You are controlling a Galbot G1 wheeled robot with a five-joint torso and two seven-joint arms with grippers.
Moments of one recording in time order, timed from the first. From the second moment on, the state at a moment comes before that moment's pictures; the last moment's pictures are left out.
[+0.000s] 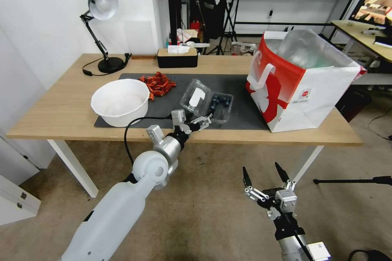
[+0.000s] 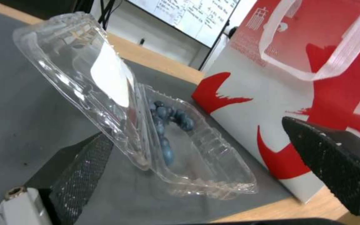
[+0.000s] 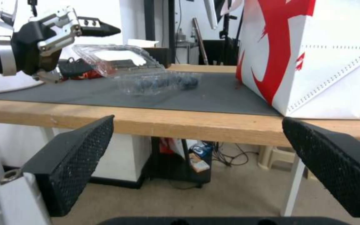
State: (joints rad) left arm 0.91 -1.17 0.01 -1.78 -0.99 0.14 -0.06; right arm -1.86 1.37 0.47 2.13 0.10 0.34 -0.01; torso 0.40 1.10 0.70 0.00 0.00
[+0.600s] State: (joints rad) left arm 0.87 -1.14 0.03 -1.73 -0.88 0.07 0.06; right arm -1.87 1.37 0.47 2.13 0.09 0.36 0.01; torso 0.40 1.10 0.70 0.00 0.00
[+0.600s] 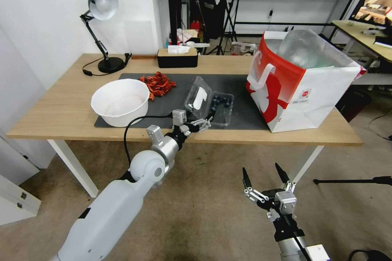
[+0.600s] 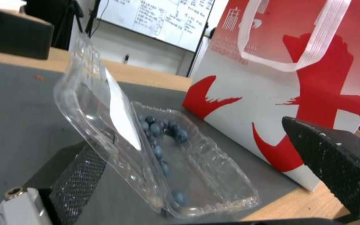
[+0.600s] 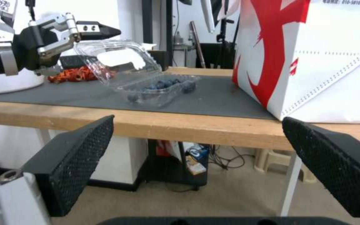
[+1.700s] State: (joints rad) left arm 0.70 -1.14 0.18 -1.65 -0.82 0.02 0.24; right arm -1.88 1.37 0.49 2.15 0.08 0.36 0.03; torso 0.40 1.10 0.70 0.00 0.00
